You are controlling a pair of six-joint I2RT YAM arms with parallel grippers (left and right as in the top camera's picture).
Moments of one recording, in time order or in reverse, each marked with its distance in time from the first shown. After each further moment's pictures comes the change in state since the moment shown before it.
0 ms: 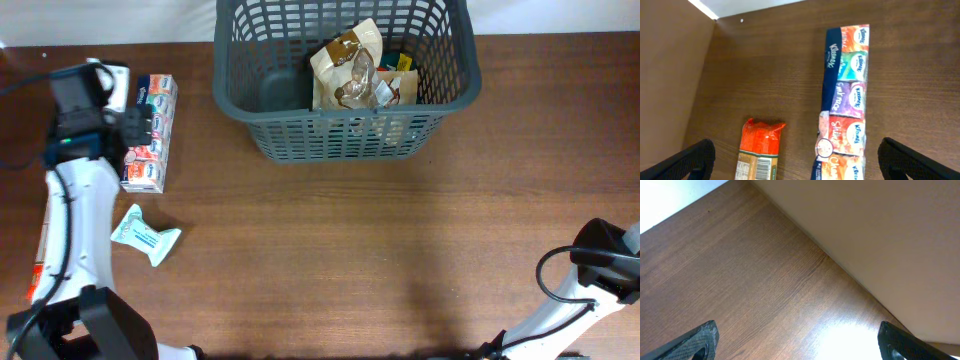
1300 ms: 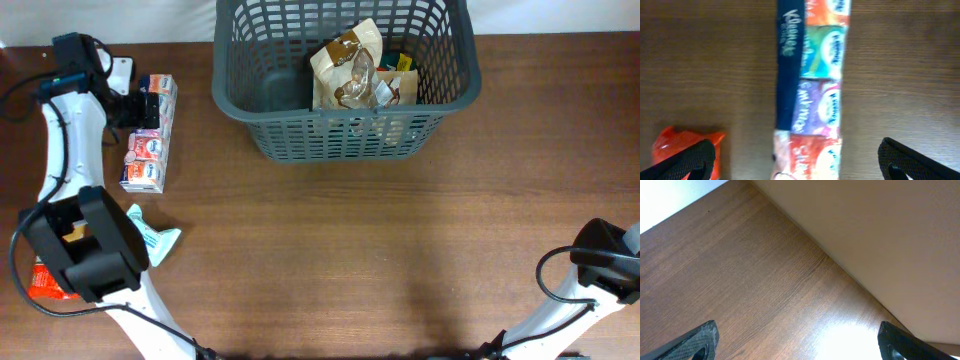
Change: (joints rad) left arm 0.019 0.496 0.508 -0.378 0.179 -0.064; right arm 0.000 0.000 0.000 0.000 0.000 0.000
